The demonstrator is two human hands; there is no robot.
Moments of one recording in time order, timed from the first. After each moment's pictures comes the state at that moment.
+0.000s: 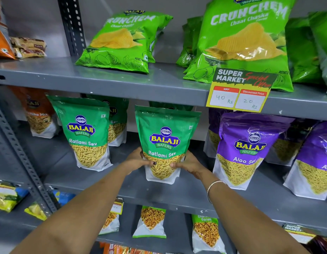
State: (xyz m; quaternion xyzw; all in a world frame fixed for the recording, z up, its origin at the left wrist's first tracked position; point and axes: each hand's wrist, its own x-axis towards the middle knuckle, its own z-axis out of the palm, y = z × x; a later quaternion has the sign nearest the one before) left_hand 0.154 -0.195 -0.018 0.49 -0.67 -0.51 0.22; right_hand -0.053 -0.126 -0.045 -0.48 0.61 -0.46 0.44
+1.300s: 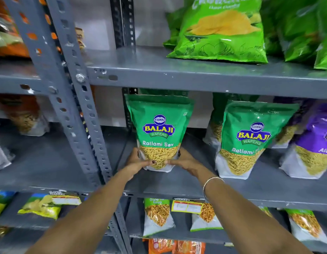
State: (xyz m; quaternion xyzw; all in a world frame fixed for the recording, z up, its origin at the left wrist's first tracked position) left_hand 0.383 -0.329 -0.066 0.53 -0.64 -0.50 0.24; right_hand 0.205 -0.247 -0.055 -0.44 0.65 -0.42 0.45
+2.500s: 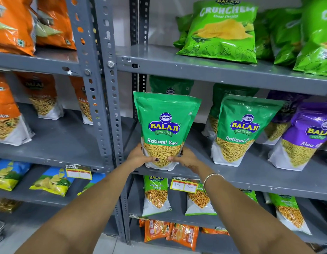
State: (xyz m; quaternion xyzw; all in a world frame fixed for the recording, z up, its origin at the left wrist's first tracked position) left_hand 0.420 -0.263 -0.049 0.53 -0.69 -0.46 0.21; right_hand 0.240 -0.184 -0.043 -0.46 0.70 -0.38 0.39
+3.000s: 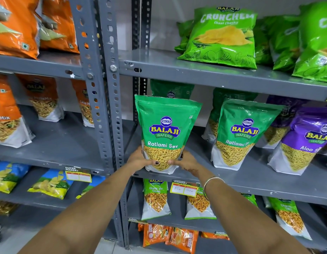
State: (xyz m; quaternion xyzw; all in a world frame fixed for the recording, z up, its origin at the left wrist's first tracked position) left_hand 0.422 -0.261 -0.045 0.53 -0.68 -0.46 0.19; right_hand 0.244 -0.181 -0.040 -0.46 0.70 -0.38 0.38
